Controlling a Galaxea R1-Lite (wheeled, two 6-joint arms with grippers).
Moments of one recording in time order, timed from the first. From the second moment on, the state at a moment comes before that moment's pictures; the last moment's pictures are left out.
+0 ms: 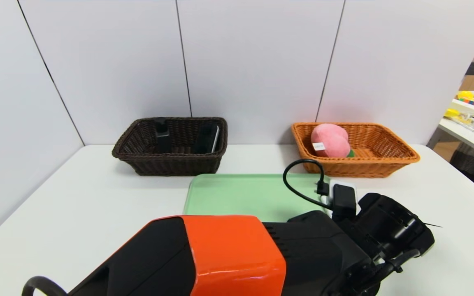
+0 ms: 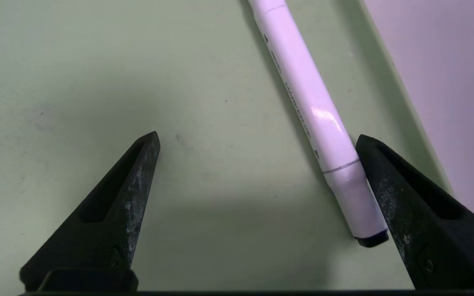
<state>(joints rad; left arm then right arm) -1.17 2.45 -1.99 0.32 0.58 -0.59 -0.22 1.18 -1.10 0.66 -0.04 0.04</state>
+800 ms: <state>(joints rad) -1.15 2.45 -1.99 0.31 0.60 -0.50 -0.22 1.21 -1.10 0.65 -0.01 0.04</state>
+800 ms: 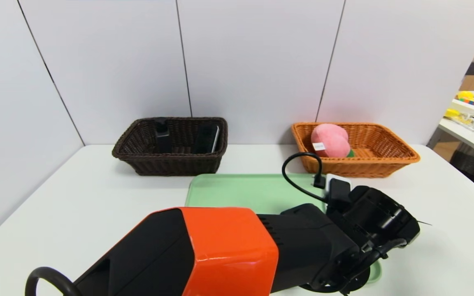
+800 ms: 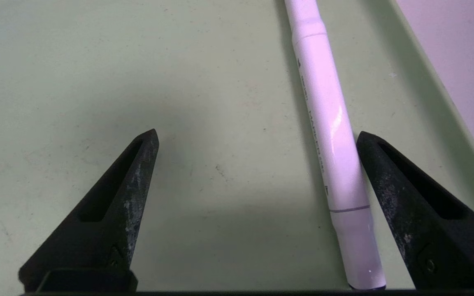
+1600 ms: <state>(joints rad) -1.15 2.47 -1.99 0.25 0.58 -0.50 -0.22 1.20 -1.10 0.65 -0.01 0.03</state>
